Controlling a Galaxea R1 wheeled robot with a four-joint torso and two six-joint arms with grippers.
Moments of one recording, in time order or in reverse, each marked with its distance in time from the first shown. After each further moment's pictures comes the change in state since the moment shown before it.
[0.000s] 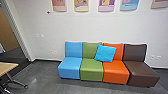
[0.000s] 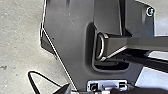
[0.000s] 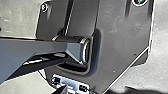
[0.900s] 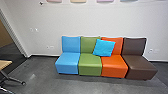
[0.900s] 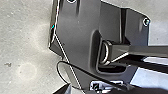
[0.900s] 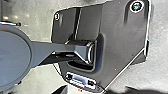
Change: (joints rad) left arm -0.055 -0.306 0.379 -0.081 -0.004 -0.006; right arm 0.068 -0.384 0.517 0.002 -0.041 0.010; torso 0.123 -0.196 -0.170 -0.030
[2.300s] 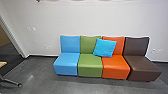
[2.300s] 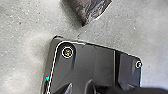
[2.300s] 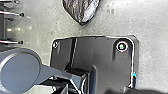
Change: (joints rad) left arm -0.274 -0.108 0.117 -0.144 0.176 -0.001; right arm 0.122 -0.251 0.265 0.037 -0.008 0.044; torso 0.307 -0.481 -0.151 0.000
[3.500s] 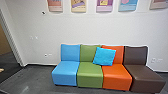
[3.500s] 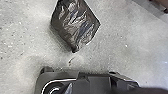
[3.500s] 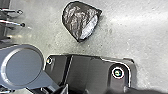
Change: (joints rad) left arm -0.047 0.028 -0.002 -0.010 0.051 0.000; right arm -0.007 -0.044 0.044 0.002 -0.009 0.007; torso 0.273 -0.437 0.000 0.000
